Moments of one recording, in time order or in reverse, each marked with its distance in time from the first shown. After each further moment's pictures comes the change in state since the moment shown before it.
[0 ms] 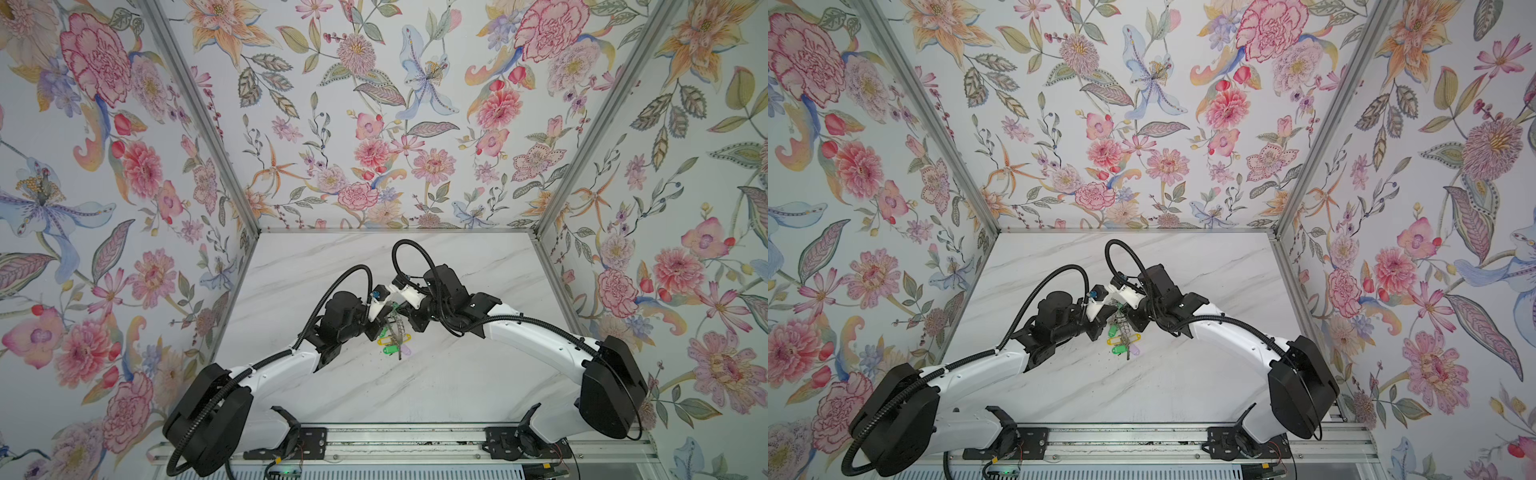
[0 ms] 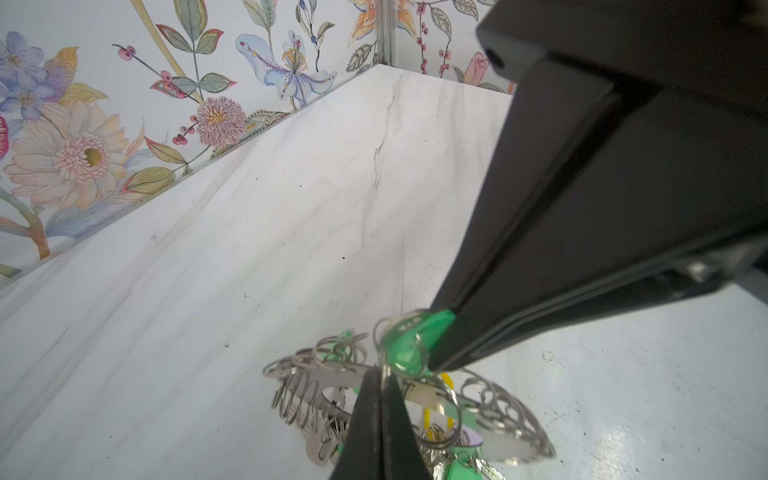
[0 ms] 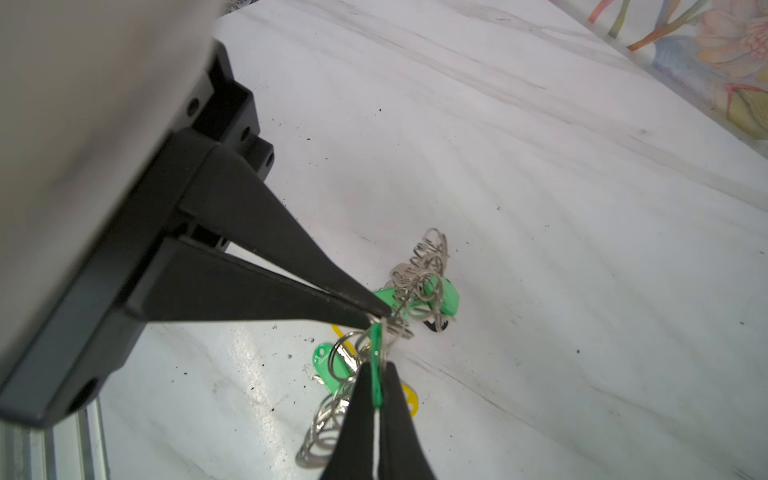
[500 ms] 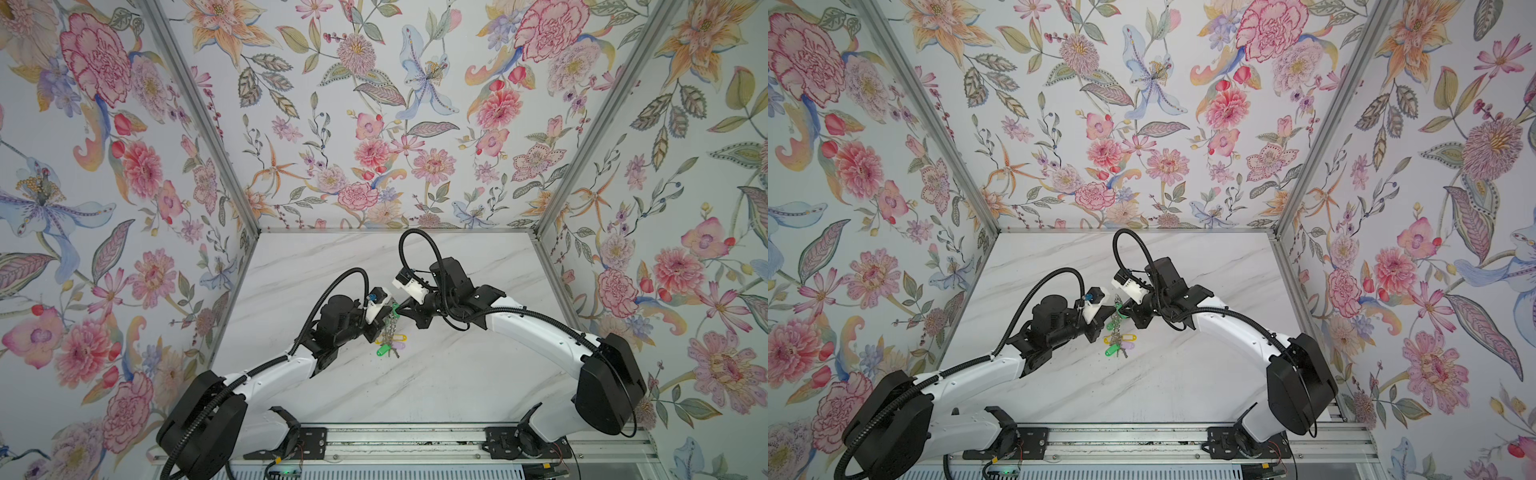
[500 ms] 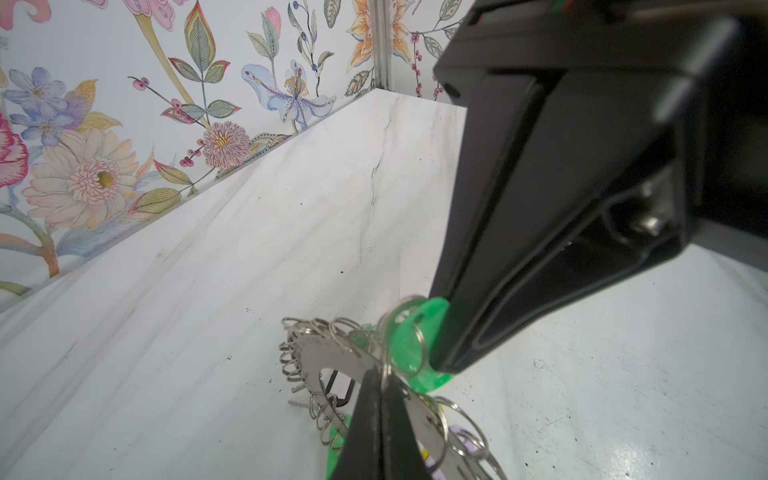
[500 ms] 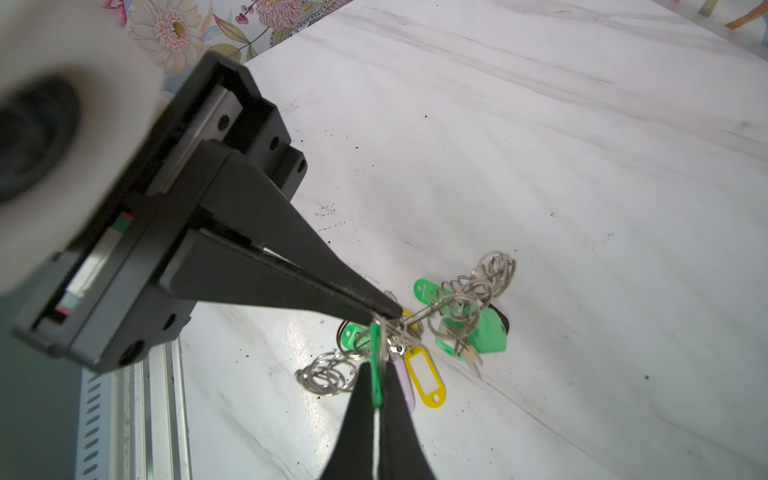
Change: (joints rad) left arm -0.003 -0.040 -0.029 0.039 0.008 0.000; right arm -0.064 0.032 0.060 -0.063 -0.196 0.008
